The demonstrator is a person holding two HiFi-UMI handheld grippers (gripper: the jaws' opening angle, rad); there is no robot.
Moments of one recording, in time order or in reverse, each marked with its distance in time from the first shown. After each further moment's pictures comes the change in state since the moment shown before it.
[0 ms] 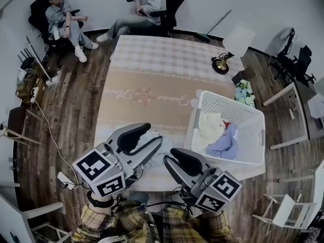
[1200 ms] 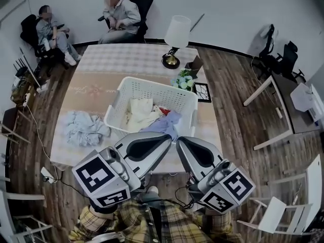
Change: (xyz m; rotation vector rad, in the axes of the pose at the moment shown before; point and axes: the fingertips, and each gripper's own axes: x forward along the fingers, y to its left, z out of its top) left arm 0.195 -0.326 -0.005 0.109 -0.096 -0.170; right arm -0.326 -0.082 0.112 -0.226 -0.133 -0.119
